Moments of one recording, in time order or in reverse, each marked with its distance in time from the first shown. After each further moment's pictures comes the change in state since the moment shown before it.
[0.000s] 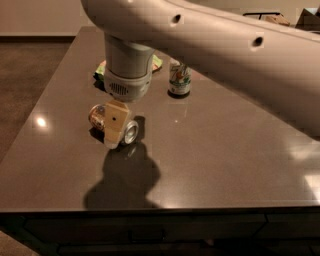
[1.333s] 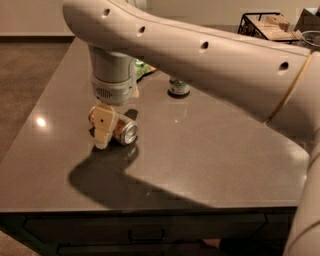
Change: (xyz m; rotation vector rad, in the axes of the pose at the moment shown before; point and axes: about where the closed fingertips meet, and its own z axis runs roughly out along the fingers) arm -0.028 -0.005 0.042 -0.043 0.073 0.043
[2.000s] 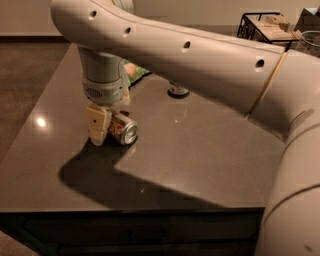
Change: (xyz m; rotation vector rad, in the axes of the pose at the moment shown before) arm -0.018 0.003 0.008 -0.012 0.014 0.011
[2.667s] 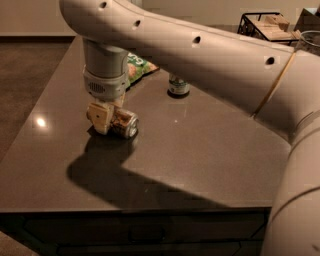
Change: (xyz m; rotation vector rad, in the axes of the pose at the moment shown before) arm -0.010 0.002 -0.009 -0.040 -0.066 -0.048
